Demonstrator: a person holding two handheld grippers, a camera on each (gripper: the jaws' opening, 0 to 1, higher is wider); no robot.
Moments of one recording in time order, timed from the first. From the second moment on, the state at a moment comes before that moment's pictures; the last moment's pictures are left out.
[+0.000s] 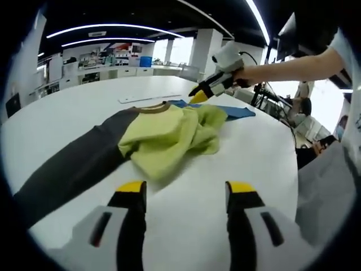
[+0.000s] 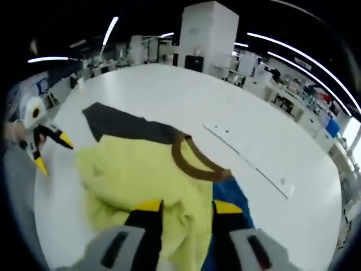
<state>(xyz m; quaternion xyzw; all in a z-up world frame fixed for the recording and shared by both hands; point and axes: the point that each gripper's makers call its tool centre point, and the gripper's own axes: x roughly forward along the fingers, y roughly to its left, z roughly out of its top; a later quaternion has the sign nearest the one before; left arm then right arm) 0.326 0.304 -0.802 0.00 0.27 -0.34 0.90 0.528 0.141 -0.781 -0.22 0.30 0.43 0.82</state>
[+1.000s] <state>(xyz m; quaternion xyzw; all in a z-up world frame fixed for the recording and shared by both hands) 0.320 0.299 -0.792 0.00 0.26 -0.35 0.90 0.446 0.101 -0.771 -0.23 0.27 0.46 0.82</state>
